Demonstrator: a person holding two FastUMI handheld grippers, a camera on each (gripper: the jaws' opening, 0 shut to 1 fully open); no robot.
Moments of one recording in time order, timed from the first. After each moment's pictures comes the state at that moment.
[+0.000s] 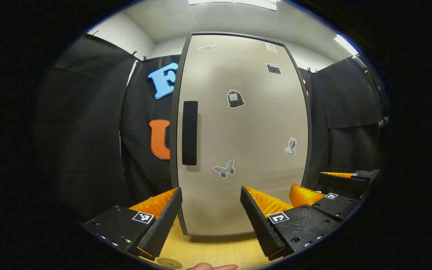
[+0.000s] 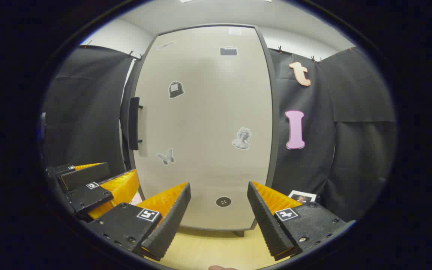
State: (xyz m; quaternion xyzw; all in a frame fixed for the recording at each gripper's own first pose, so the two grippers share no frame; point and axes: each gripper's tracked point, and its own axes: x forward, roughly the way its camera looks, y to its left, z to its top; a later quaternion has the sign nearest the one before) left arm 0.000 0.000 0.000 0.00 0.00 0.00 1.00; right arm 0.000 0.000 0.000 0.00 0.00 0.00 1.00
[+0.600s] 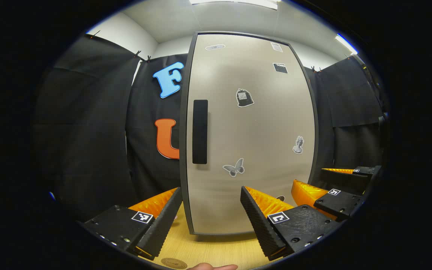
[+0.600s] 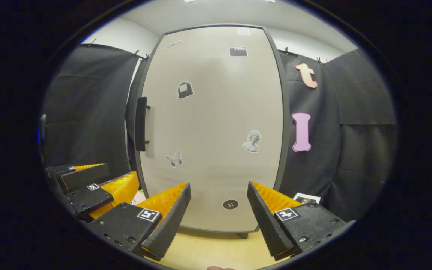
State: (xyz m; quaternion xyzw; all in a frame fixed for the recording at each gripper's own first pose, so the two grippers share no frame) left arm -0.001 0.013 -0.002 0.00 0.01 0.01 1.00; right arm 0.005 0.012 0.005 -0.01 0.00 0.02 1.00
